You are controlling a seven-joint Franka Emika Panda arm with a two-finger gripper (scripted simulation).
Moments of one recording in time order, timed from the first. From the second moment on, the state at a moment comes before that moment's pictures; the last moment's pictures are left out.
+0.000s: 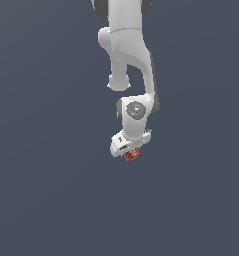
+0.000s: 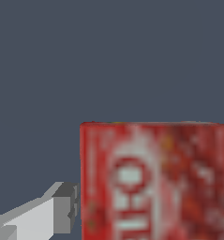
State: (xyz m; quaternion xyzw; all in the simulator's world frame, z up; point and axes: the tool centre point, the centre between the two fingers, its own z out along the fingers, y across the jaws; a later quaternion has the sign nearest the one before) arm -0.018 0.057 0.019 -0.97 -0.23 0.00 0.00
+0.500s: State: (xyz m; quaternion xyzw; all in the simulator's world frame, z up) arm -0.016 0.058 0.016 -0.97 -0.23 0.00 0.00
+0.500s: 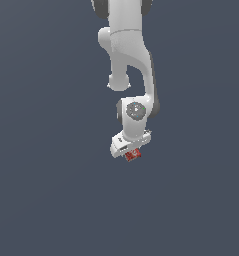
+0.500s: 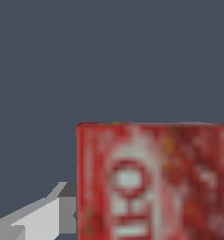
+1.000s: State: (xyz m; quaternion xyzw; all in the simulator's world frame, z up) arm -0.016 0.052 0.025 -0.97 -0.23 0.00 0.00
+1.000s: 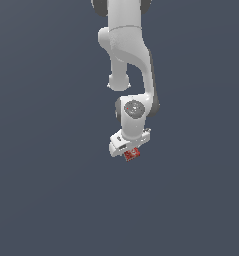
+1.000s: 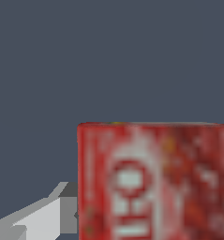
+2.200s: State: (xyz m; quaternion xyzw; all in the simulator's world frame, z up) arm 0.000 -0.077 0.234 -0.97 -0.23 0.00 0.00
